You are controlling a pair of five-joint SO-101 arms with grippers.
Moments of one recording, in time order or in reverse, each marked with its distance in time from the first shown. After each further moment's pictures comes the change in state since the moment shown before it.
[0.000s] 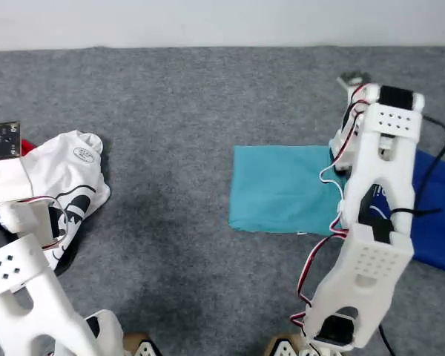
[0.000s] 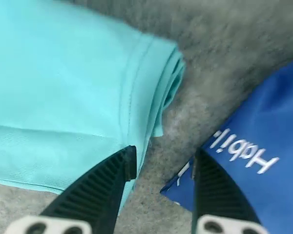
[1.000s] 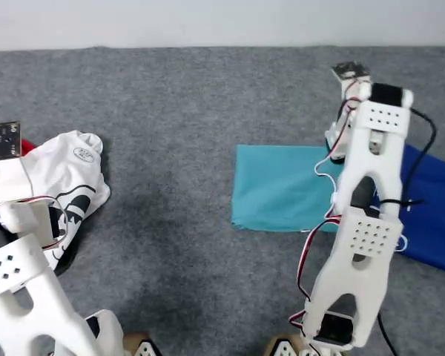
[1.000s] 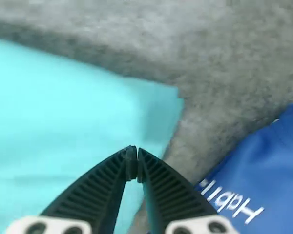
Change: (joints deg) left arm 0.0 0.0 0.0 0.0 0.0; right arm -1.2 16.9 -19.9 1.4 1.9
